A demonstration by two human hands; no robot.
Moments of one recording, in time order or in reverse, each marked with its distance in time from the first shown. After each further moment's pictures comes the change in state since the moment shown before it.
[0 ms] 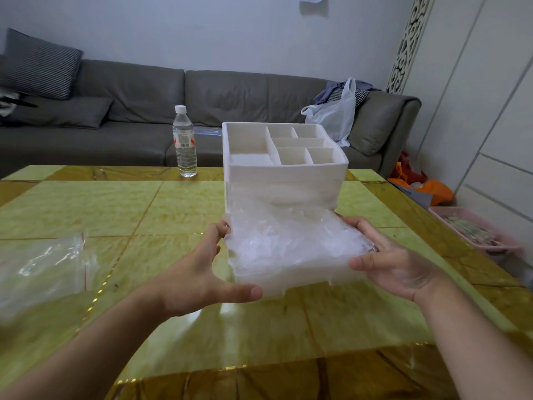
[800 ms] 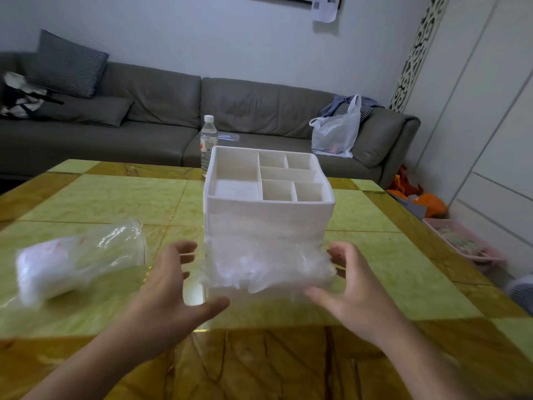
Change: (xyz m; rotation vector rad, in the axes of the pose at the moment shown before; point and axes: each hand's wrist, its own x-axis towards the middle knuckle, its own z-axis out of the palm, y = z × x) left_hand -0.134 -0.005 -0.030 0.222 0.345 -0.018; right_hand -0.069 0.014 0.146 -0.942 0.423 -0.086
